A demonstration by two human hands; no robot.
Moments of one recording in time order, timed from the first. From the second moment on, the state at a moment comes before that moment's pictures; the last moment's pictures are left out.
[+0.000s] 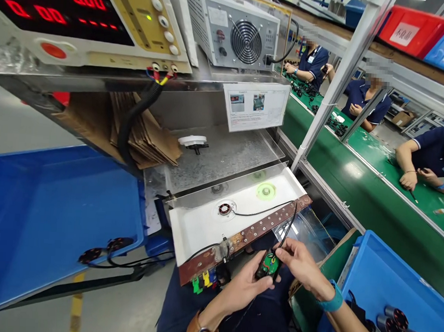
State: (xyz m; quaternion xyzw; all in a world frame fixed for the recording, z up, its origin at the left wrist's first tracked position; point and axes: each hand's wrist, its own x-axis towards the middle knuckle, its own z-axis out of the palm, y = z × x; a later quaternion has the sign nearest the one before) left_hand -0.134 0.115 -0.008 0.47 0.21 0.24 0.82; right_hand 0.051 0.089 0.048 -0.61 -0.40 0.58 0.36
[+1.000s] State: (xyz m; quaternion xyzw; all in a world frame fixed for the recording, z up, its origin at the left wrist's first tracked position) left_hand -0.099 0.051 -0.012 0.89 0.22 0.20 0.35; right_hand -0.081 0.142 0.068 -0.46 -0.37 0.80 0.07
